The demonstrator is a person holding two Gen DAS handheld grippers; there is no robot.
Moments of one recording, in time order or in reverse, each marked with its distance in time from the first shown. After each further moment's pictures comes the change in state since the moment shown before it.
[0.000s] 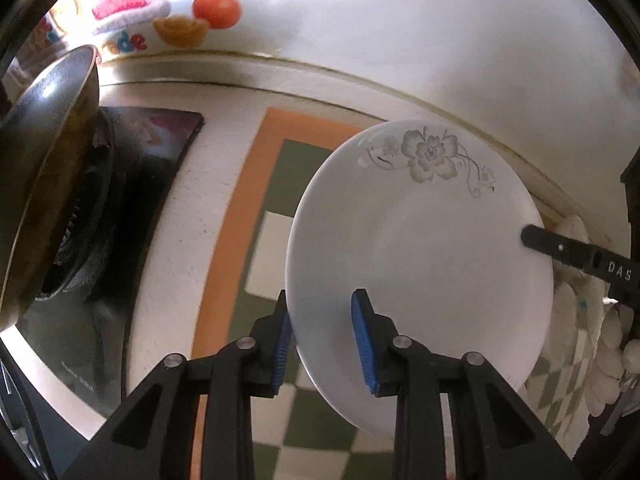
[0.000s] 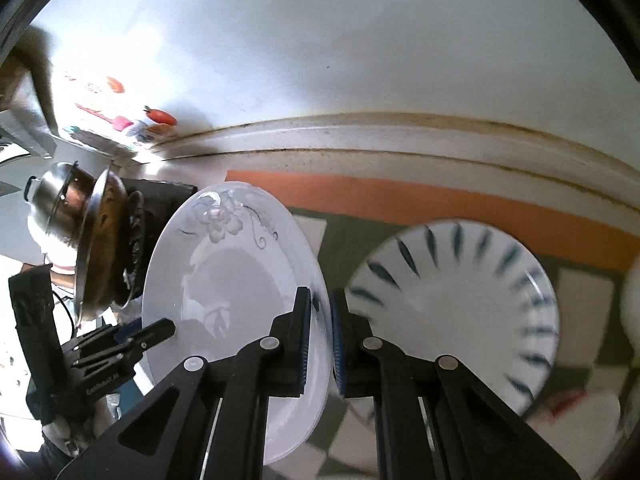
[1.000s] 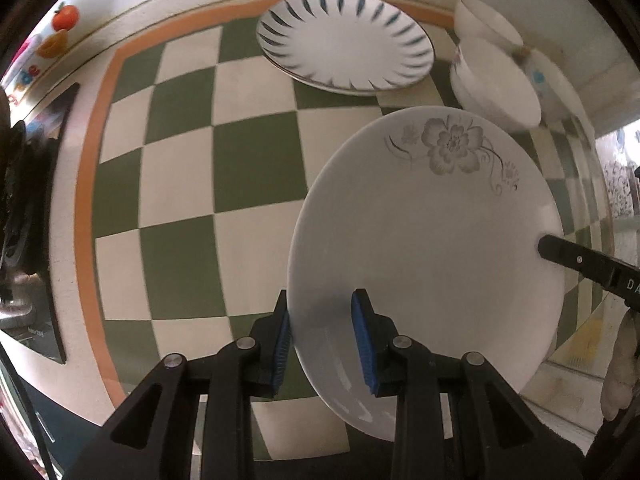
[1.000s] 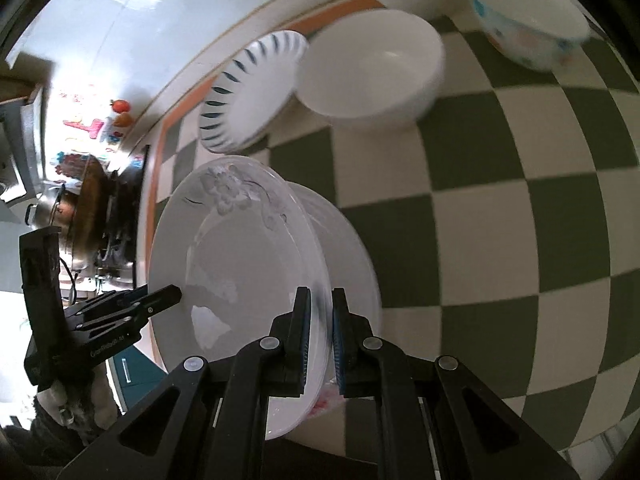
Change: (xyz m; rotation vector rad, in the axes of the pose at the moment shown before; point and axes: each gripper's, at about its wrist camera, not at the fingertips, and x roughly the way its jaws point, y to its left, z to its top) left arm 0.040 -0.146 -0.162 0.366 0.190 0.017; right arm -0.086 -0.128 -0.286 0.318 -0.027 -0.034
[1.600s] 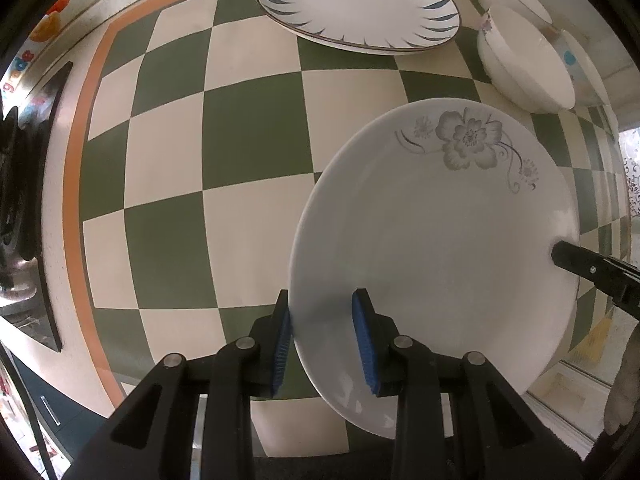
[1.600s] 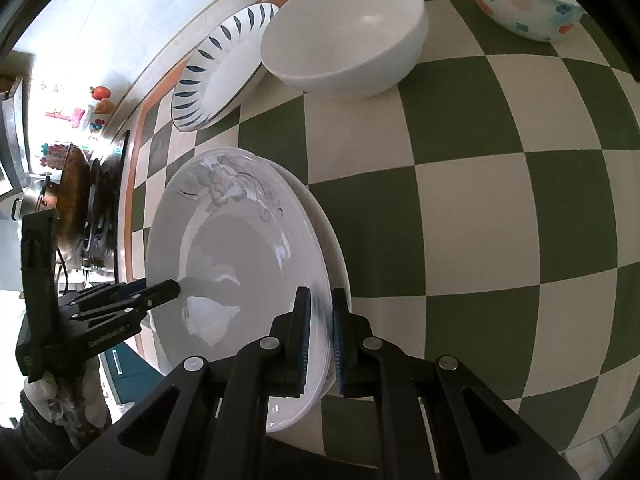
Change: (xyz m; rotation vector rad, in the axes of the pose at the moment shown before) left arm 0.029 -0.002 0.007 -0.034 0.096 0.046; right arm 0.021 -0.006 0.003 -0.002 0.073 -0.032
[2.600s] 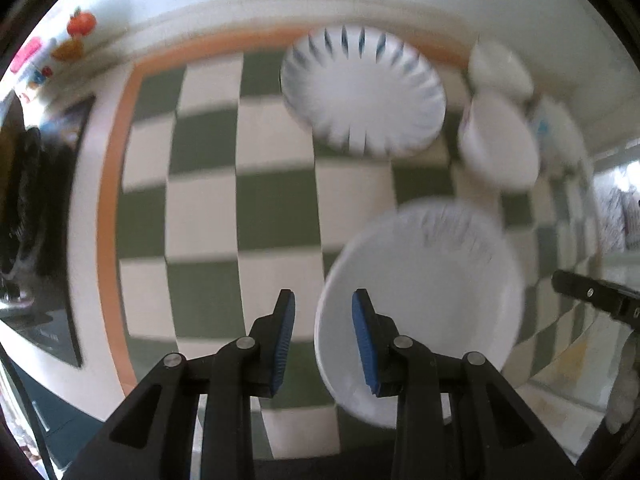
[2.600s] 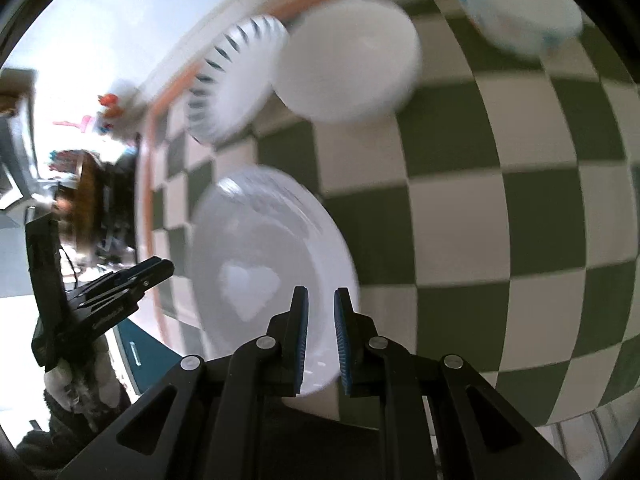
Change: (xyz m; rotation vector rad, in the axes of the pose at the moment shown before) left arm -0.076 0.031 0.043 -0.048 -0.156 -0.062; right arm -0.055 0.019 0.033 0.003 0.014 0.044
